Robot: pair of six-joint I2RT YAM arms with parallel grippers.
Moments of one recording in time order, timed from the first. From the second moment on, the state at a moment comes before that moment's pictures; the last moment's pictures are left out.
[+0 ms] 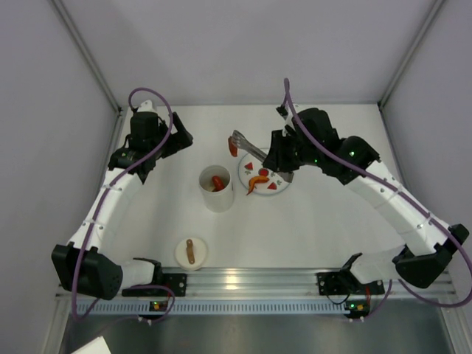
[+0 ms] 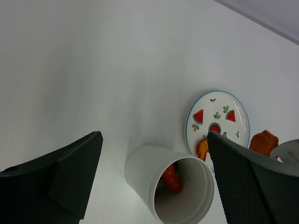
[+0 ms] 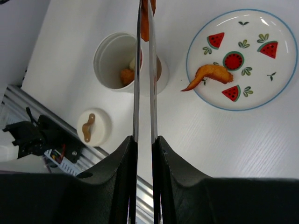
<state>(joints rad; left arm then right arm) -0.21 1.27 1.25 -0.52 -0.05 -0.55 0.74 1.34 1.59 -0.90 -0.02 0.44</state>
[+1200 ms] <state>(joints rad) -0.21 1.28 1.25 -0.53 -0.05 -0.55 0.94 1.35 1.51 -0.94 0.12 0.45</state>
